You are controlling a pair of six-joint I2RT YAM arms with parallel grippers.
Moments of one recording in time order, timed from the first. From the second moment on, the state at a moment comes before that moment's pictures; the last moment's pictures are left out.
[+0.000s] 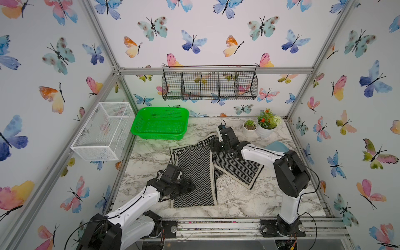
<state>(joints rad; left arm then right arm) -0.50 1.01 0.47 -0.54 0.31 -0.75 0.69 1.85 1.29 -0.10 -0.04 0.43</state>
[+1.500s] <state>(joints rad) -0.21 1.62 0.81 -0.24 0.68 -0.66 1.42 1.73 1.01 -0.43 0.28 0.03</state>
